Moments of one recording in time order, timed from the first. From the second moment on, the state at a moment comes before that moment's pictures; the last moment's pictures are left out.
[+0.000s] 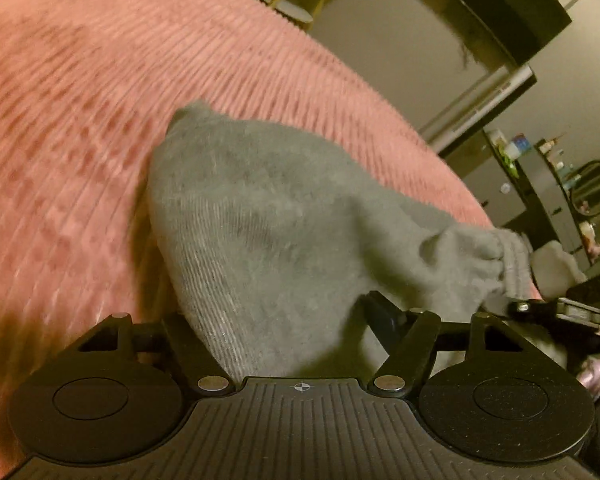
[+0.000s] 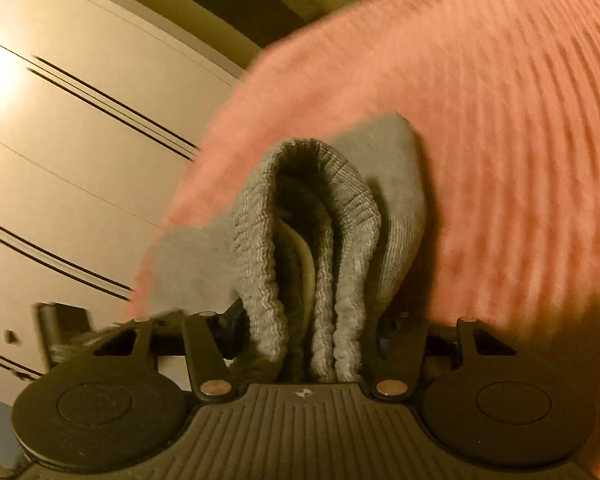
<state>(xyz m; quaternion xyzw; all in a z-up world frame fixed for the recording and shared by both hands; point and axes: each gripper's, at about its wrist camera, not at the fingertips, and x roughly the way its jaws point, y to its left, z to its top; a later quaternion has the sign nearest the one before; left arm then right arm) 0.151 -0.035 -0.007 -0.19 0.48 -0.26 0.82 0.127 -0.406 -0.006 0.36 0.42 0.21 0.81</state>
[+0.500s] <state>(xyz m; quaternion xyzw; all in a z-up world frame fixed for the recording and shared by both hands) 0.152 -0.054 0.062 -0.12 0.39 -0.10 0.91 0.124 -0.421 0.063 0.26 0.33 0.05 0.91</state>
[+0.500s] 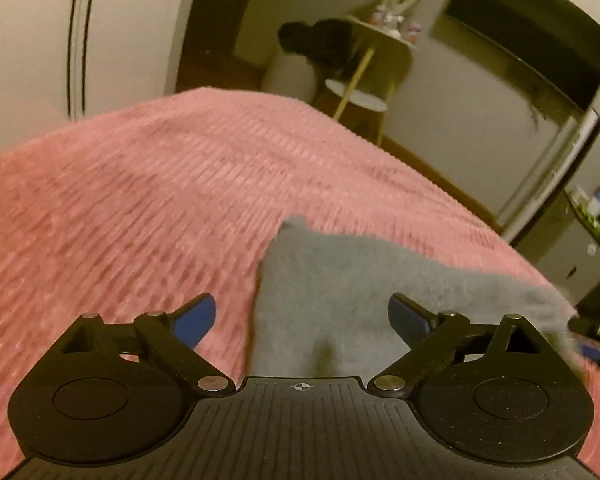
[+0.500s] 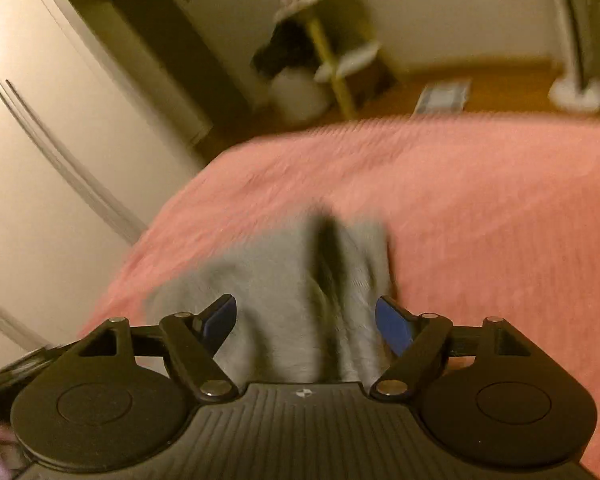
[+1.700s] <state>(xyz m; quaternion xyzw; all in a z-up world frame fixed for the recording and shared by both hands) 0.178 -0.125 0.033 0.04 0.35 0.02 0.94 0.165 -0.317 0.040 0.04 0.35 0.00 0.94</state>
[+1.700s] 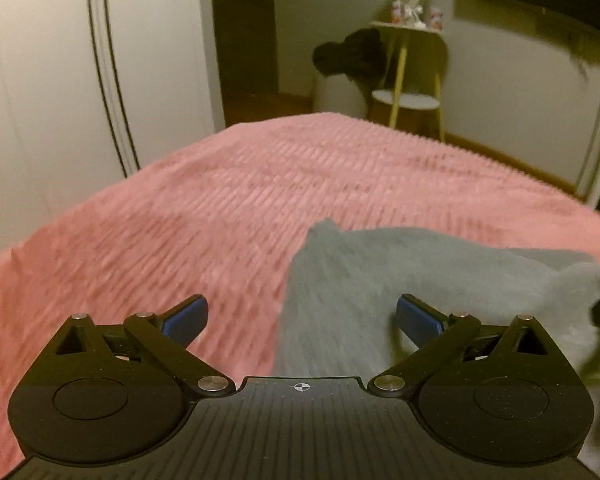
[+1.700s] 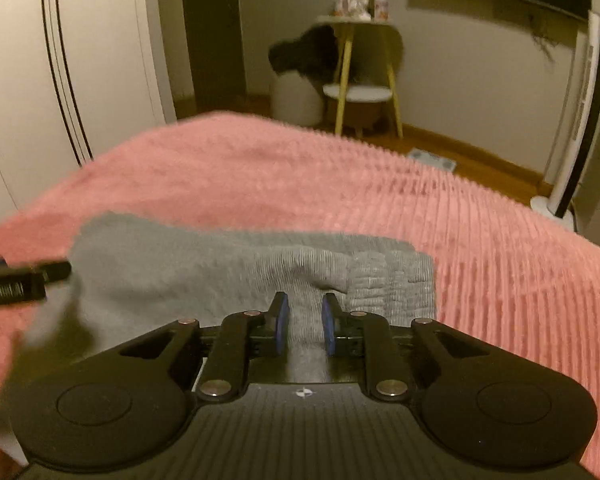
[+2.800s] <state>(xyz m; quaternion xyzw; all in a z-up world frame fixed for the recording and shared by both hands) -0.037 -0.123 0.063 0.02 0.40 -0.06 0.92 -0.057 -0.294 0.034 0.08 0.36 0.02 0.93</state>
